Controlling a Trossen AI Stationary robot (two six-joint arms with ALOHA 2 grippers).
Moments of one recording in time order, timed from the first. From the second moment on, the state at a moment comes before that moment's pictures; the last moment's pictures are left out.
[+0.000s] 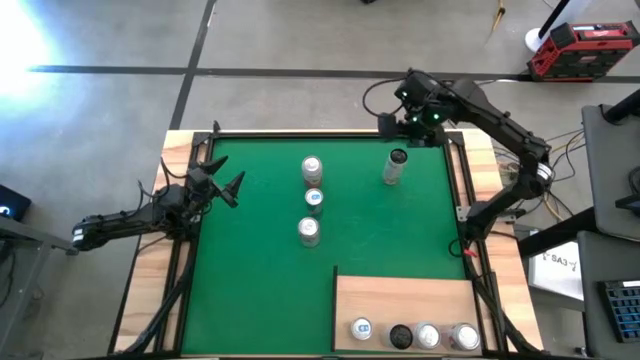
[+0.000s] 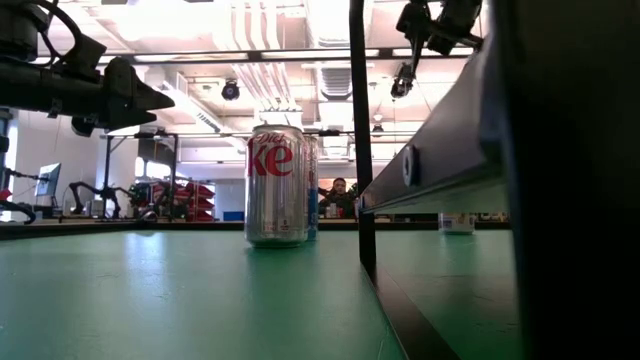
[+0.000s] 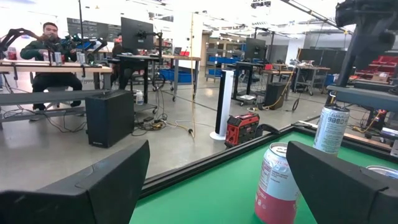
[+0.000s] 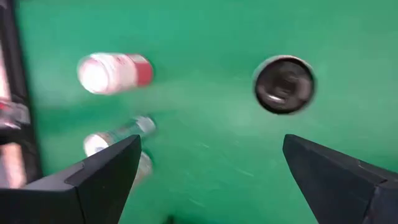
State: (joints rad) left arm 0.18 0.02 0.02 0.11 -0.64 -0.02; right arm -0.63 1.52 1.77 -1.40 -0.16 0.94
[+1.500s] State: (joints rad) left arm 0.18 0.02 0.02 0.11 -0.64 -0.02; right arm -0.63 0.08 0.17 -0.15 0.08 0.66
